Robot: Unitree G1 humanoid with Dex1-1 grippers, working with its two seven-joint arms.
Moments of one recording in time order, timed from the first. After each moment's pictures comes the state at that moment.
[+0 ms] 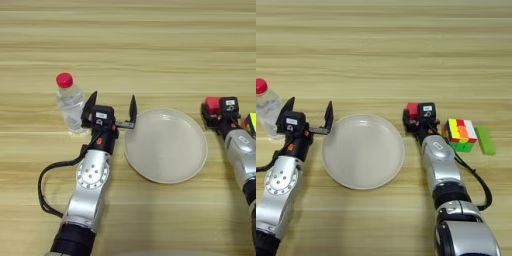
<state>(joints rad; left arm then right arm) -0.05 -0.05 -0.14 0.19 0.04 -0.33 0.03 -0.43 -0.16 -0.13 0.77 0.08 -0.17 0.17</state>
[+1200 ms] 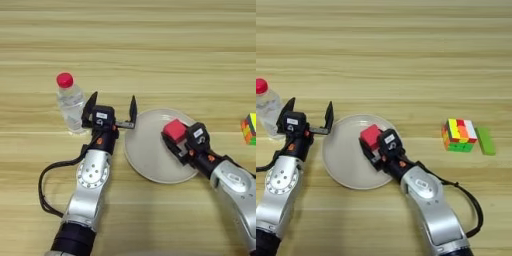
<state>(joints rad) -0.06 -0.04 -0.14 0.21 0.04 -0.34 0.04 0.07 -0.17 0.23 -0.13 0.05 0.14 0.38</state>
